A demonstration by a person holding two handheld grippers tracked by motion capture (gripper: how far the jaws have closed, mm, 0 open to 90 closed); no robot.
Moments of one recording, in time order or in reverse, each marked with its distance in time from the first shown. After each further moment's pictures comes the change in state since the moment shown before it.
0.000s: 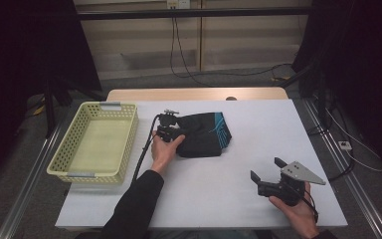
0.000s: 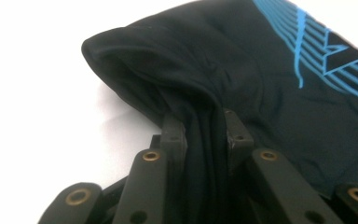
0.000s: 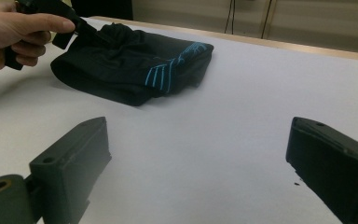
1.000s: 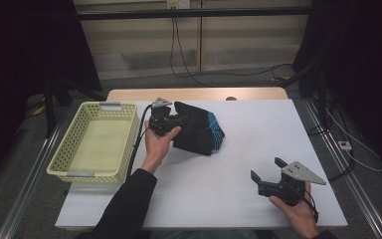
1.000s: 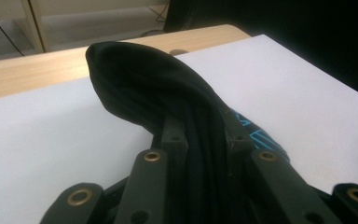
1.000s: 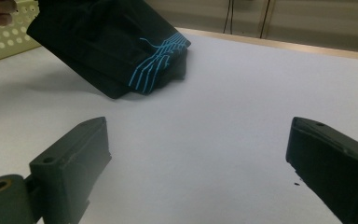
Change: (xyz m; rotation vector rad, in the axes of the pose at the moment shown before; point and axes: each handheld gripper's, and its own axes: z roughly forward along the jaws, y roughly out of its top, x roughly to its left) left arm -0.016 0.023 -0.059 -0.237 -0.077 0.138; right arm -0.001 0.000 0.000 0.000 -0.003 0.009
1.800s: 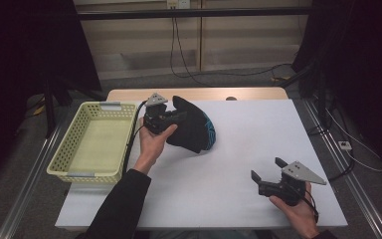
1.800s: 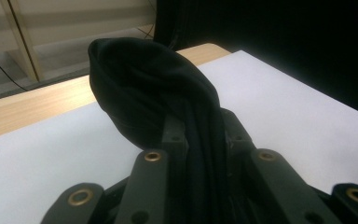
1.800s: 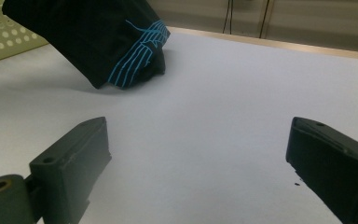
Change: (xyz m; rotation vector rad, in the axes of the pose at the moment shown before) left arm -0.009 0.015 -0.028 -0.053 -0.042 0.071; right arm 0.000 0.000 -0.001 0.001 -0.003 0.001
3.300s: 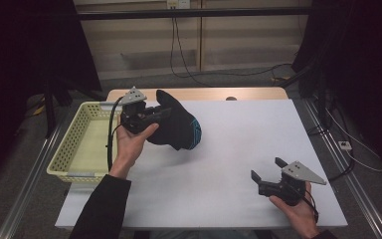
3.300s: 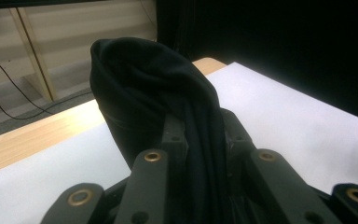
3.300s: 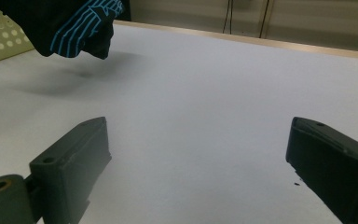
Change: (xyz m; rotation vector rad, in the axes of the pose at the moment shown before) left arm -0.002 0.022 -0.071 -0.043 0.013 0.071; right arm 0.000 0.000 0.000 0.000 -0.001 0.002
